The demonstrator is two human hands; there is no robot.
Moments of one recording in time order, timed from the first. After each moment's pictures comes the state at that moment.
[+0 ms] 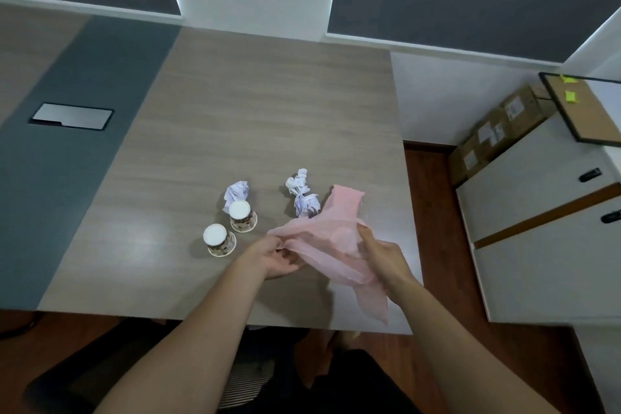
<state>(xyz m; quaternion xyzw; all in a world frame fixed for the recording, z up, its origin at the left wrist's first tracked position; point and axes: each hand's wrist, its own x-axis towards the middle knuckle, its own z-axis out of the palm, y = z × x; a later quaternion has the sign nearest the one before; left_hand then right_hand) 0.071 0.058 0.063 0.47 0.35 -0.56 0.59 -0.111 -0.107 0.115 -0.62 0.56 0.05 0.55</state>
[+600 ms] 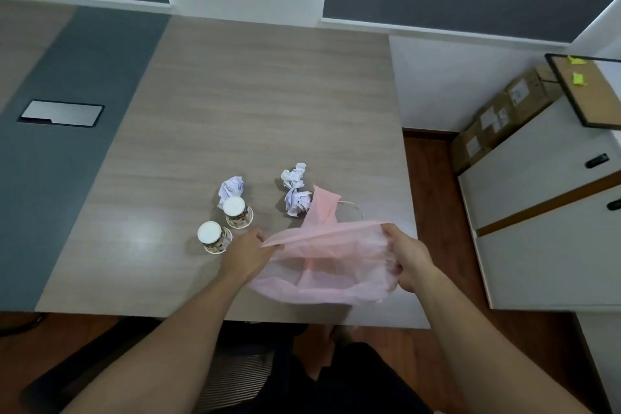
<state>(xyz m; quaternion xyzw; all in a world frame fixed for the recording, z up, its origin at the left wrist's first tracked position) 0.084 0.100 0.019 0.91 -0.14 -0.31 0.24 -0.130 -0.153 0.104 -0.43 0.66 0.00 0.62</state>
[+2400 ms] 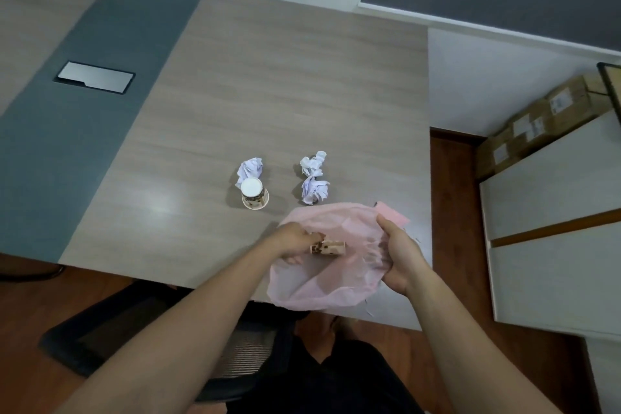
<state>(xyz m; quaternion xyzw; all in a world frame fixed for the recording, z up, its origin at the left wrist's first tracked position) 0.061 0.045 0.036 0.80 -0.12 -0.54 0.22 -0.105 -0.126 0.107 -0.35 0.56 0.03 0.75</state>
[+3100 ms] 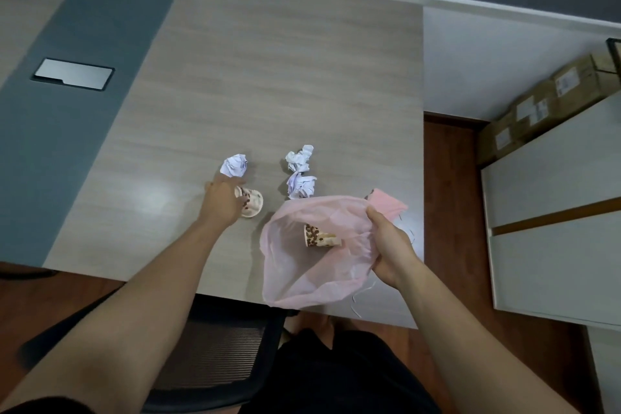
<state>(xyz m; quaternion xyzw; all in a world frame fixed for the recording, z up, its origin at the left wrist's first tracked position) 0.168 0.091 0.001 0.94 -0.21 -0.18 0.21 -0.096 -0.148 0.112 -0.37 0.57 -0.01 0.73</state>
